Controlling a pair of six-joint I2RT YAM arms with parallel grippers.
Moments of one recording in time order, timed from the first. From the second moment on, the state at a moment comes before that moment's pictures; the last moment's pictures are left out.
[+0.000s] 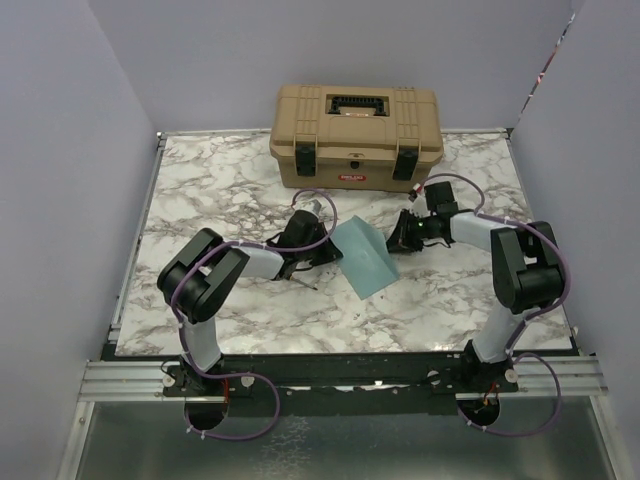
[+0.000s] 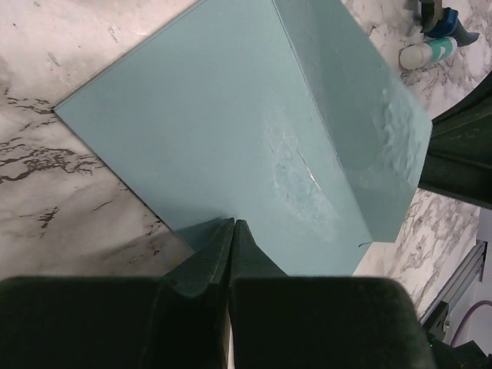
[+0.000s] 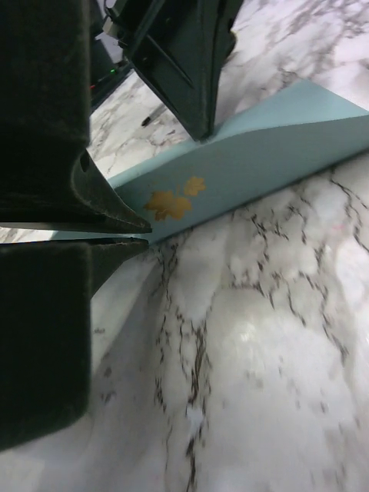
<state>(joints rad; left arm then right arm) -0.64 1.83 0.81 0.40 0.17 -0.83 0.18 1.78 0.95 -0.20 -0.58 0.45</state>
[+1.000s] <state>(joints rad) -0.67 1.84 0.83 0.48 0.25 -0.85 0.28 1.87 1.06 -0.35 -0.56 0.34</state>
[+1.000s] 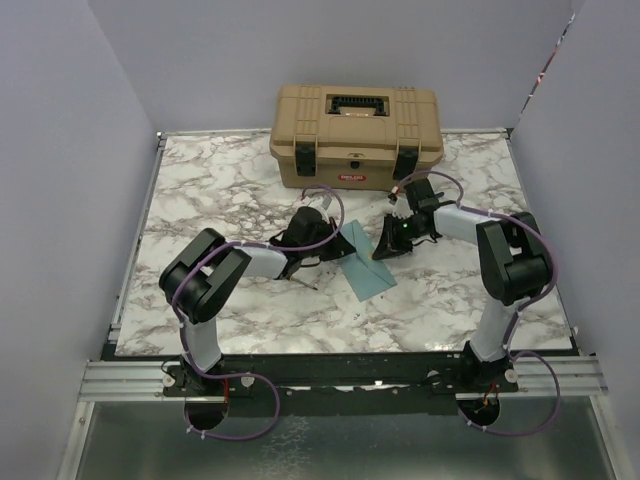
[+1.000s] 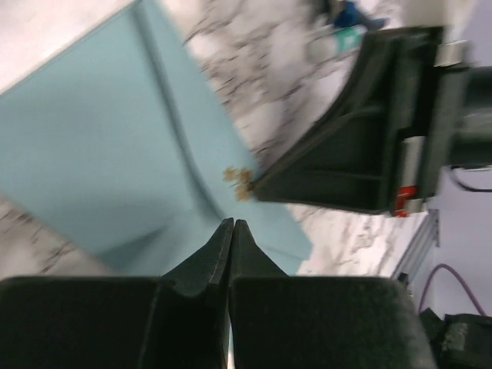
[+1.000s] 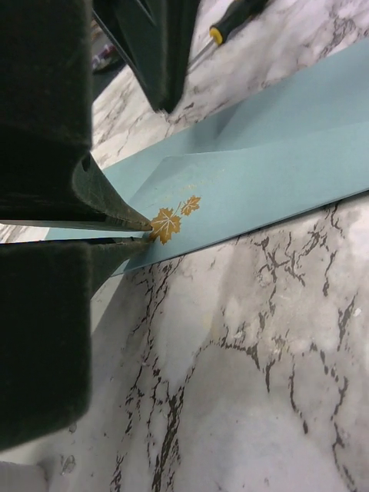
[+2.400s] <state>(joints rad) -0.56 2.03 0.90 0.65 0.47 -0.76 0.51 1.68 1.03 -0.34 -0.10 0.21</state>
